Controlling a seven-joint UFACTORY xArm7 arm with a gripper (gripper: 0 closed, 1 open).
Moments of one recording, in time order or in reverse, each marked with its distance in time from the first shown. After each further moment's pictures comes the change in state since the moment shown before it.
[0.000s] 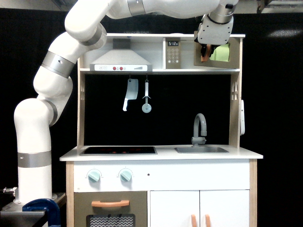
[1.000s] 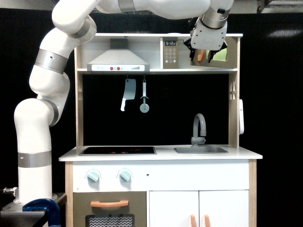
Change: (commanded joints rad) arm -0.064 -0.175 0.028 -0.290 -0.072 -0.014 -0.137
